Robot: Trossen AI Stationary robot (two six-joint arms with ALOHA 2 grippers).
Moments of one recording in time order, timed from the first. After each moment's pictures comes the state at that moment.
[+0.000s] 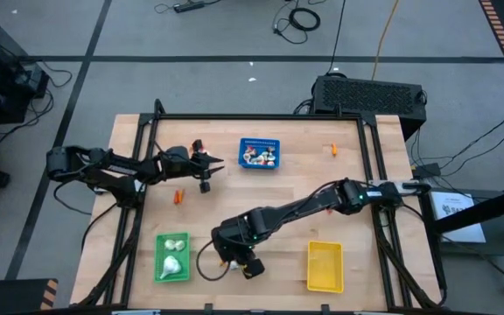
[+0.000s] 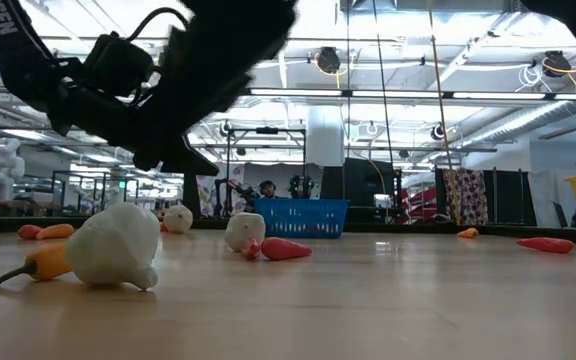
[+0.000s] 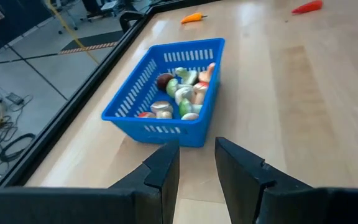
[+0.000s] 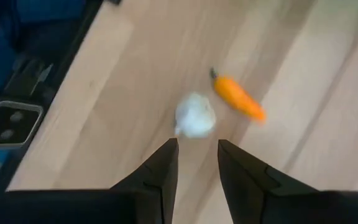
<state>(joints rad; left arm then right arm) 0.33 1.31 0.26 0.69 0.03 0.29 0.30 2.40 2.22 -0.95 -0.24 -0.09</state>
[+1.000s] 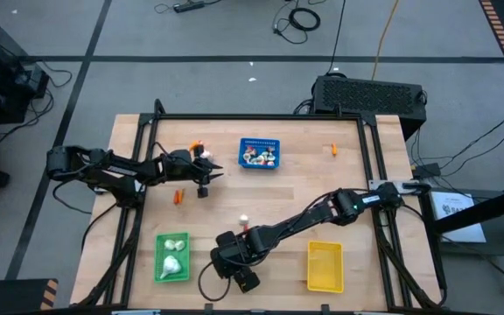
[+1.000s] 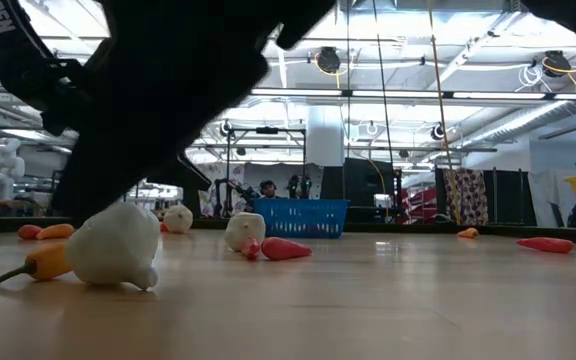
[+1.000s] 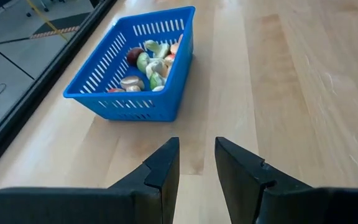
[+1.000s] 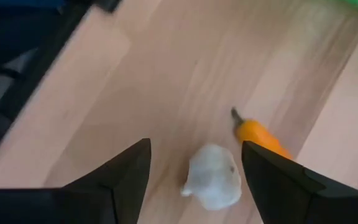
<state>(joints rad) 0.30 1.31 0.26 0.59 0.05 0.30 0.37 2.50 2.22 -0.77 -0.14 -0.10</state>
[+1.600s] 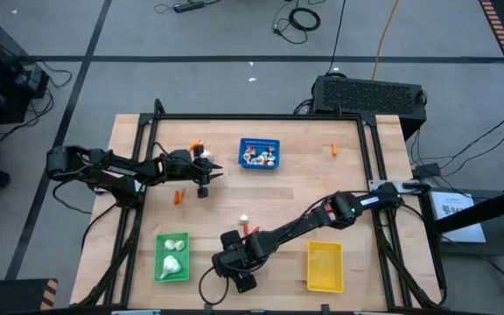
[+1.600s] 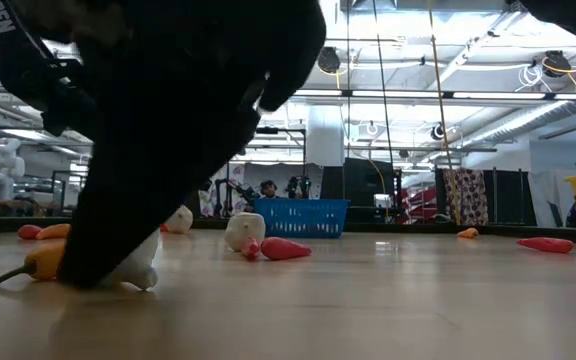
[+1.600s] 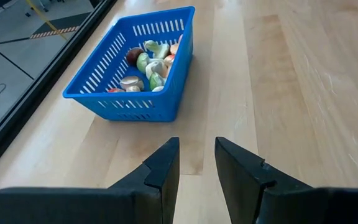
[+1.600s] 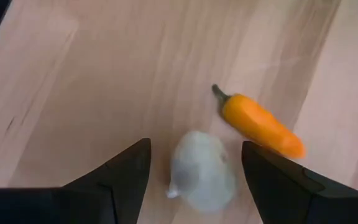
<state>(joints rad) 0.30 1.31 0.26 0.59 0.05 0.30 0.39 2.54 2.22 -0.79 0.00 0.04</state>
